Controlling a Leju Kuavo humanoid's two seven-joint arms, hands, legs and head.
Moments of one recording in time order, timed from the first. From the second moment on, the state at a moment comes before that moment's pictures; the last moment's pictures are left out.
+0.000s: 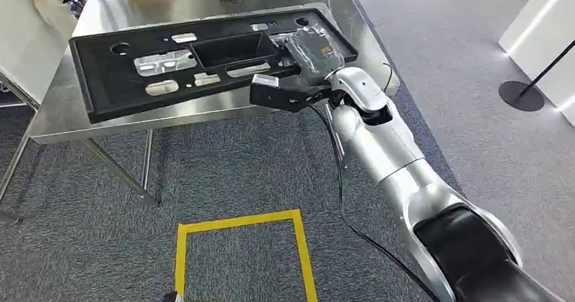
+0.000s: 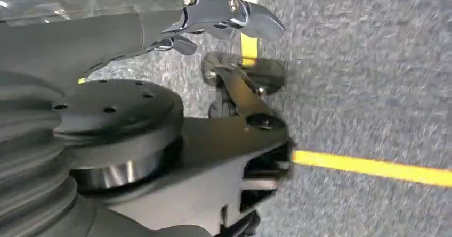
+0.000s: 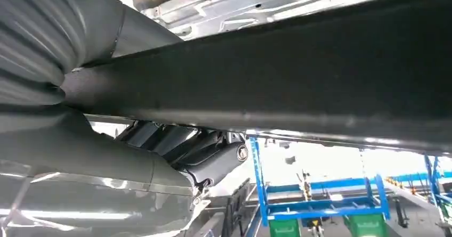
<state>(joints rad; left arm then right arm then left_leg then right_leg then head) -0.14 -0.21 0.97 -0.22 -0.56 0.06 -0.28 -1.05 0.11 0.48 -0.88 1.06 -0.16 -0.33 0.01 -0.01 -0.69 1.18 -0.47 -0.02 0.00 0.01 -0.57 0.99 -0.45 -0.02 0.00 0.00</state>
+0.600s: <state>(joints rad) -0.13 -0.21 0.98 -0.22 -0.55 0.06 -0.29 -1.06 0.12 0.50 -0.86 1.08 -0.16 -0.32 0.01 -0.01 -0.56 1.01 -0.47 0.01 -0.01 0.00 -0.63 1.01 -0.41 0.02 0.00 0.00</state>
